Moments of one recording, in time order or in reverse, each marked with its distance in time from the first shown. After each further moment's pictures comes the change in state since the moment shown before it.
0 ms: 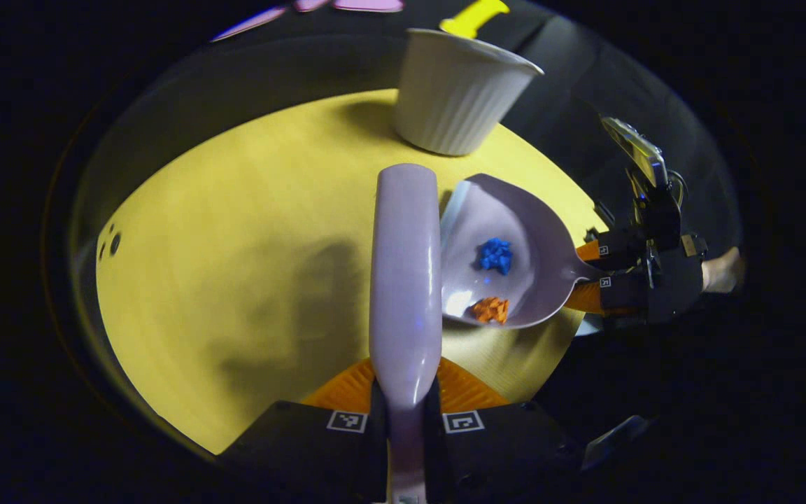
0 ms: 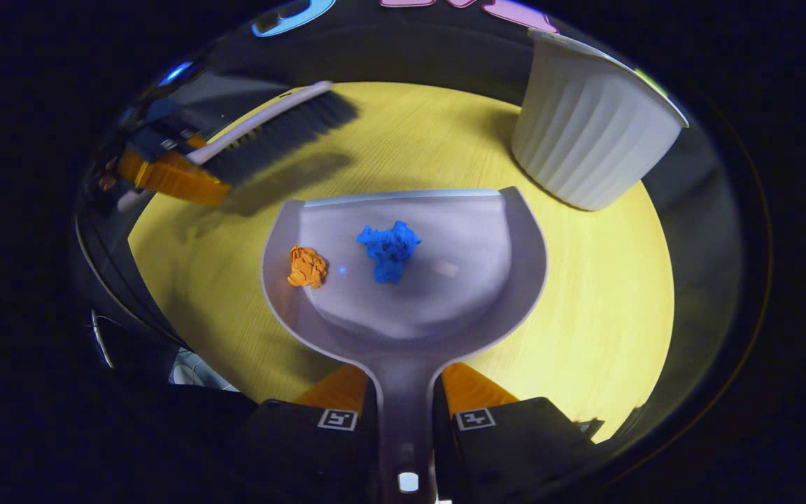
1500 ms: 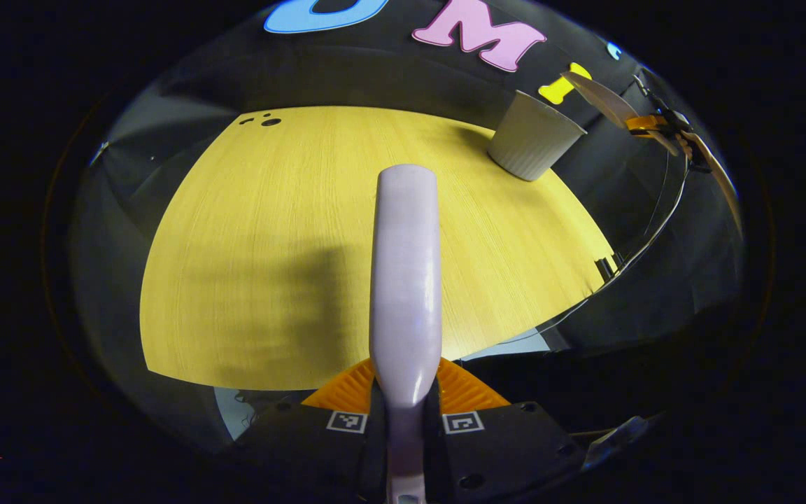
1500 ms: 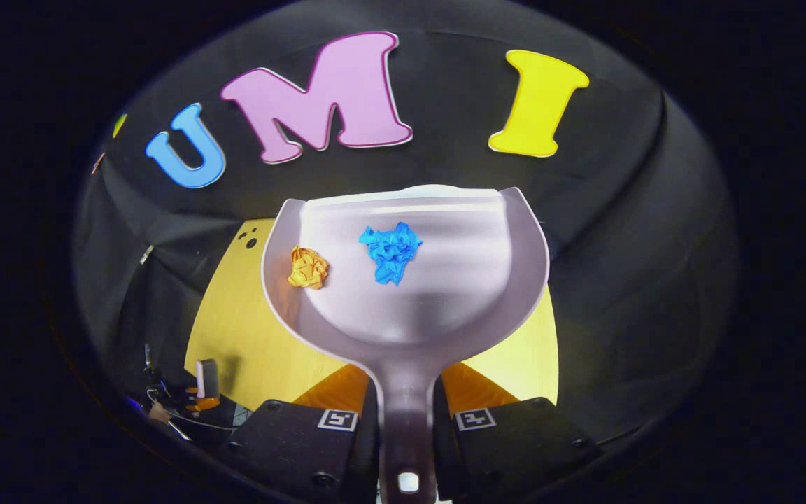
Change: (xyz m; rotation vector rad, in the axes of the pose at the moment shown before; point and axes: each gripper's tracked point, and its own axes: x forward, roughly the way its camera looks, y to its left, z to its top) left arm -0.007 0.072 -0.257 -0.318 -0.176 0.133; right arm -0.222 -0.181 0.220 0.312 -0.188 -0.064
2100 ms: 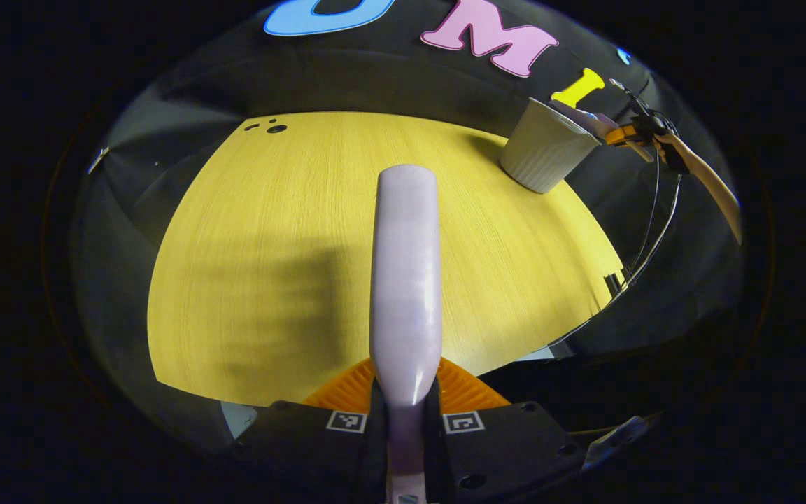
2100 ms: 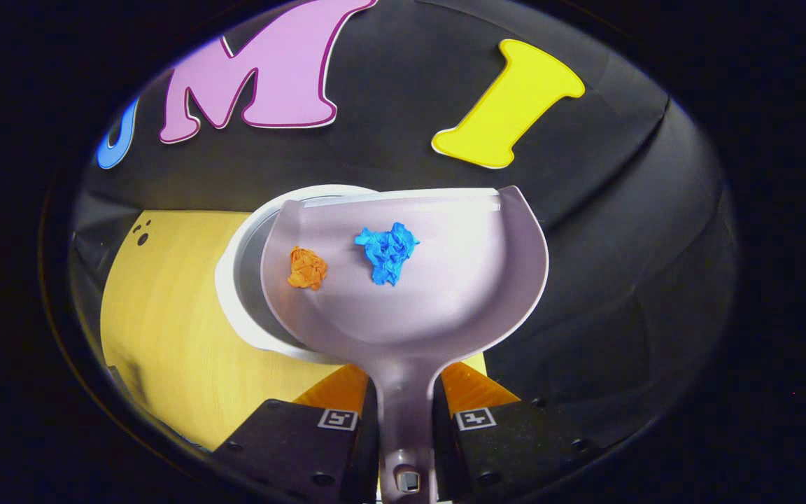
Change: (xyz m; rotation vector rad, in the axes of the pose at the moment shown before) left arm 0.013 -0.007 0.030 -0.026 -0.009 0.014; right arm 0.089 -0.077 0.031 -0.141 -0.057 -0.405
